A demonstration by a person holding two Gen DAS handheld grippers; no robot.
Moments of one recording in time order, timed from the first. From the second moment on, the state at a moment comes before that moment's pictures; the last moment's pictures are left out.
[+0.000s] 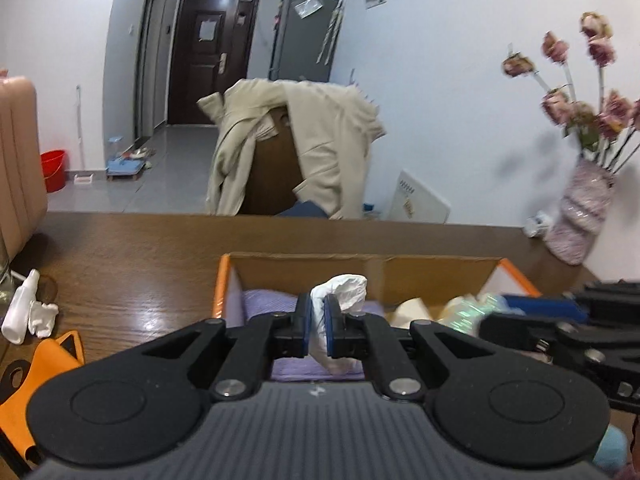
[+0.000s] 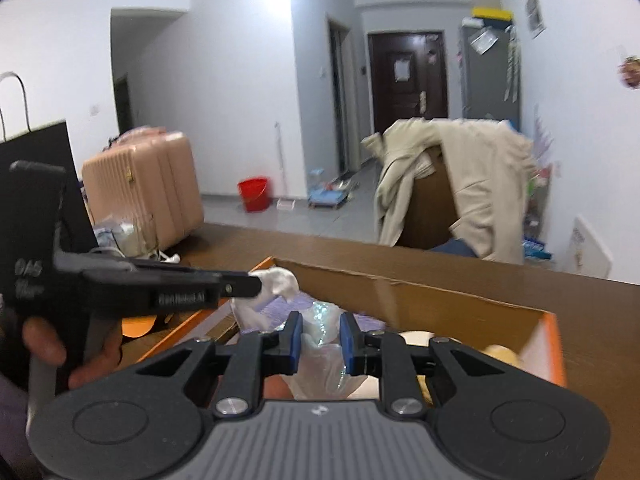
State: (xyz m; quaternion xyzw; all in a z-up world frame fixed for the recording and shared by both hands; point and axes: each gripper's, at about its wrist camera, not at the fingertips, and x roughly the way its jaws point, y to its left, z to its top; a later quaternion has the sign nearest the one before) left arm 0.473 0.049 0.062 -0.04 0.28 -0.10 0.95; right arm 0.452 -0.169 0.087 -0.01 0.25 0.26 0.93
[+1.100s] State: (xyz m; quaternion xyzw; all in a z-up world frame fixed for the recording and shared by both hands) left arm 0.195 0.041 0.162 0.01 0.09 -0.12 0.99; right arm 0.217 -0.275 0.159 -0.04 0.13 0.18 0.97
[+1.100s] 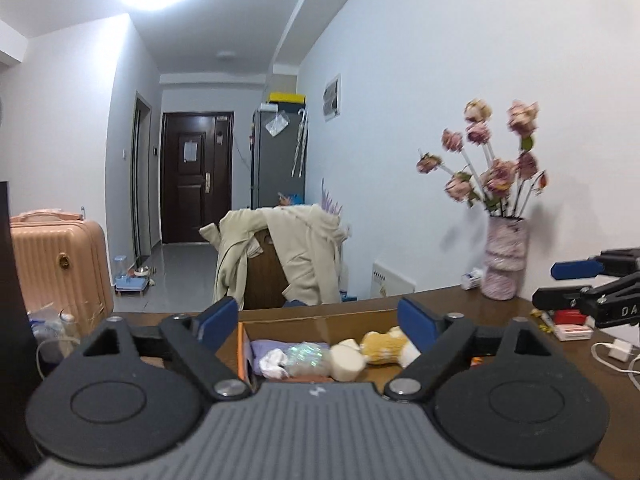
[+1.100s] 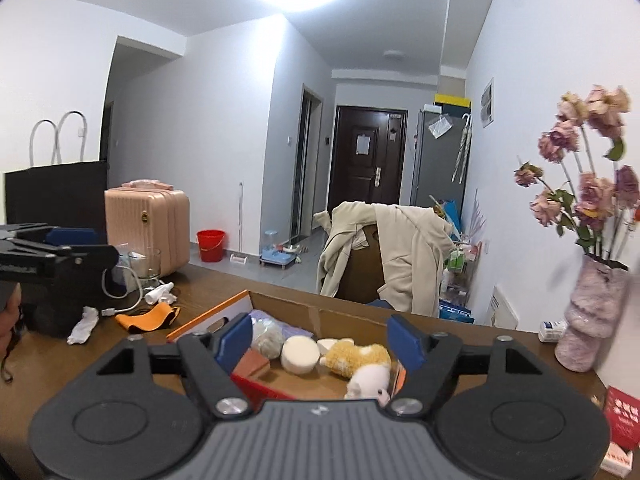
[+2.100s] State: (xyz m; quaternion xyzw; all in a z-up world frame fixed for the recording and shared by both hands) left arm 0.228 -0.005 0.002 -0.07 0.31 -0.17 0.93; right arm 0.194 -0.264 -0.001 0.14 0.28 0.23 0.92
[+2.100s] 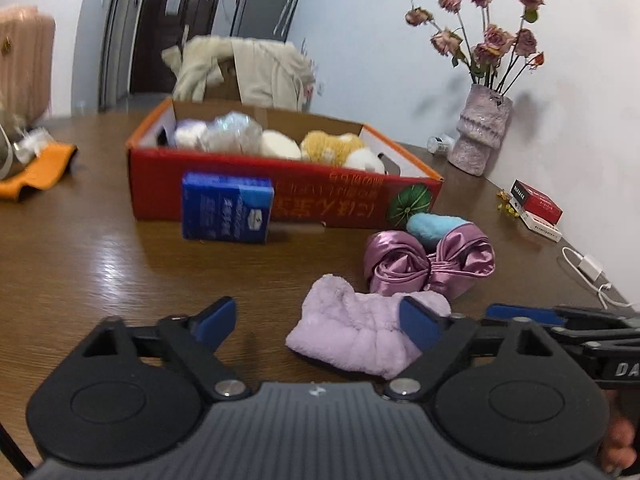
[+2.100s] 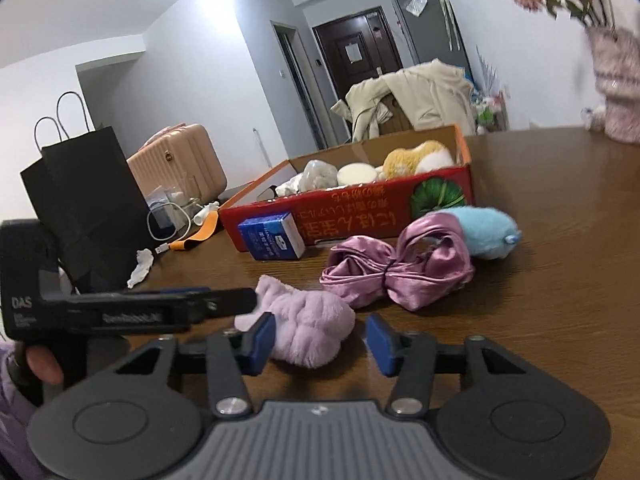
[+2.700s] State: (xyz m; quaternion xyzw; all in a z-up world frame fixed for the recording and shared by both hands) left arm 0.261 0.013 -0.018 -0.18 0.35 -0.23 0.89; right arm 0.252 -0.248 -0.026 0.16 0.31 0.24 0.90
